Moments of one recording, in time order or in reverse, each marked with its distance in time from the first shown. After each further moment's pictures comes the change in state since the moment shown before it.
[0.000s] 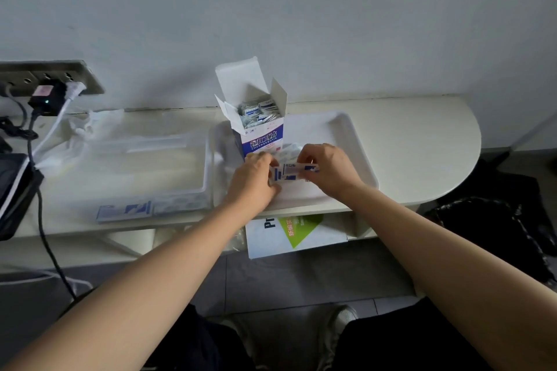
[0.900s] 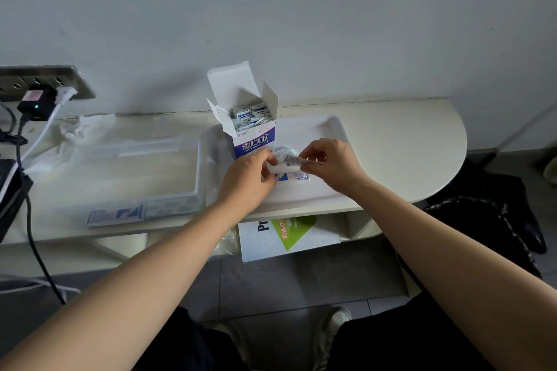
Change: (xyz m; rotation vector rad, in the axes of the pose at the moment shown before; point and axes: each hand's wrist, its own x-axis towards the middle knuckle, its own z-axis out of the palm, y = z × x) left_hand -0.001 0.005 -0.006 -0.115 0.109 0.121; right_hand -0.005 0.007 -0.025 0.246 0.037 0.058
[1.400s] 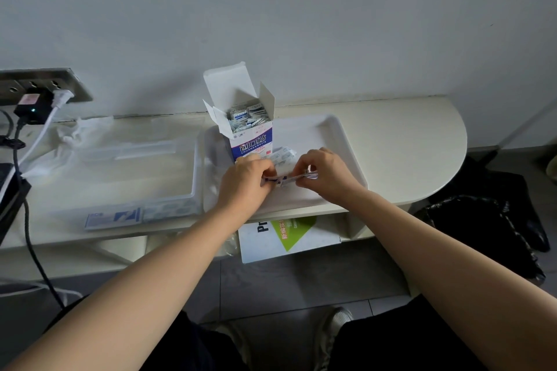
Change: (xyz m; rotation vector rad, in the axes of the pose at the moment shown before) left_hand 0.000 -0.001 0.007 0.152 0.023 0.017; right_hand -0.006 0.010 0.017 -0.086 -0.071 -0.085
